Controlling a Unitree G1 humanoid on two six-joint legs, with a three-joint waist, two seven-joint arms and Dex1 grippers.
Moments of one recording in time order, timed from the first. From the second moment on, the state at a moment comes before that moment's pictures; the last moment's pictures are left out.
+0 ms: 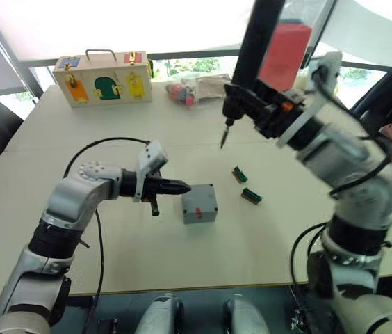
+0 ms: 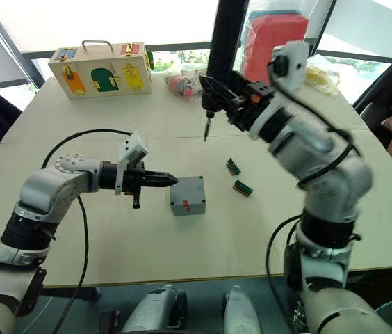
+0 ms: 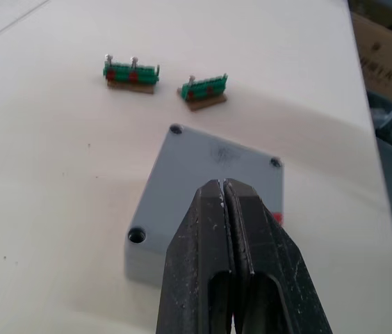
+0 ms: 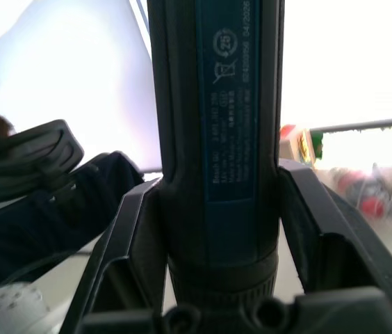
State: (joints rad) left arm -0.63 0.61 -0.10 -0.18 -0.52 0.89 -1.06; right arm -0.84 -0.47 -0.34 -0.35 0.95 1.23 0.17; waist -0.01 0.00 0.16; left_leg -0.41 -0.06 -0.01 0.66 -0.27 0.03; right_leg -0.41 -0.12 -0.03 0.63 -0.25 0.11
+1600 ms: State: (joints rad) left arm -0.52 0.70 -0.12 -0.13 -0.48 0.77 -1.00; right arm -0.45 -1.04 -0.05 -0.45 0.72 1.15 0.79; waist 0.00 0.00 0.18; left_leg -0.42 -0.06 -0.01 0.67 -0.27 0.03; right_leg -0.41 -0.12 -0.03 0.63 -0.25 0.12
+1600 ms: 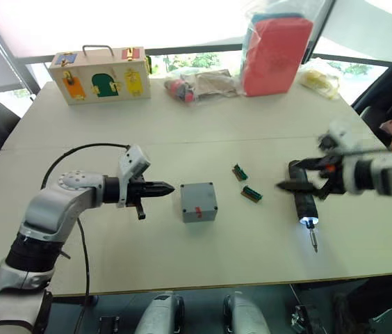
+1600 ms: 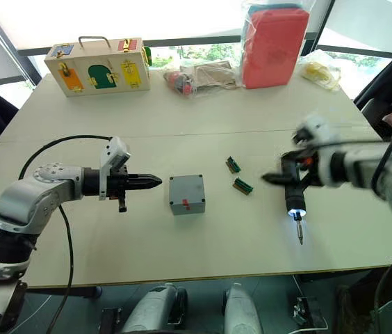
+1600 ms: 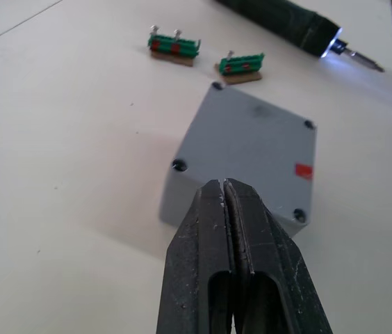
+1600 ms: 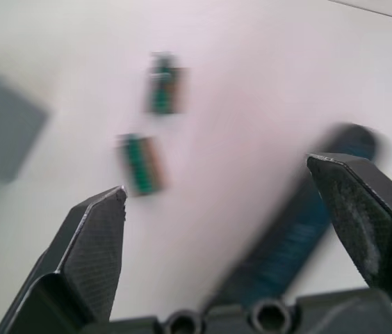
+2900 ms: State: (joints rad) left arm -0.56 0.62 -0.27 0.11 -0.21 0.51 -1.09; right arm -0.29 -0.77 0.11 -0.72 0.61 1.13 0.59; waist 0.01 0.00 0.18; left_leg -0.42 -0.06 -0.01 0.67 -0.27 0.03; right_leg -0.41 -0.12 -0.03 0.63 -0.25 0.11
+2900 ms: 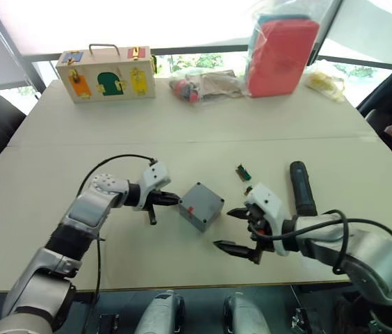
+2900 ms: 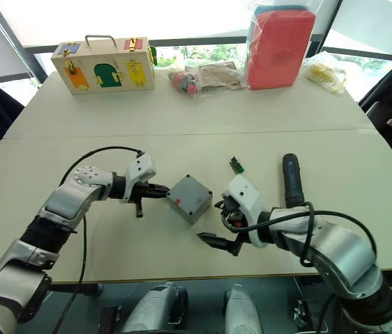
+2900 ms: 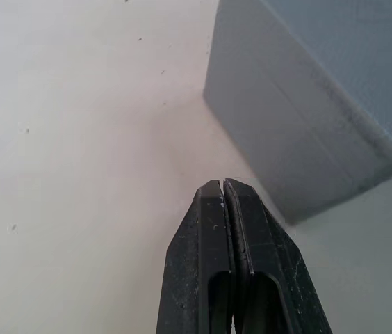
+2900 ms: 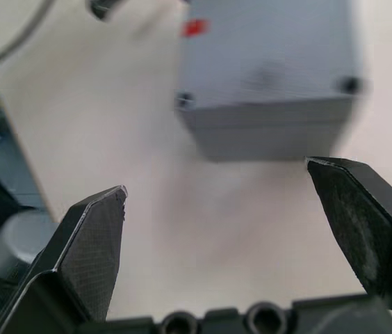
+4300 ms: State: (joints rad) left arm -0.44 0.66 -0.22 -0.17 -0.34 0.73 -1.05; right arm -0.22 -0.78 0.07 -0.60 0.50 0.89 0.75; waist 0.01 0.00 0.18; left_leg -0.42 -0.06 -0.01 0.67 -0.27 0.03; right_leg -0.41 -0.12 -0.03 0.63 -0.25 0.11
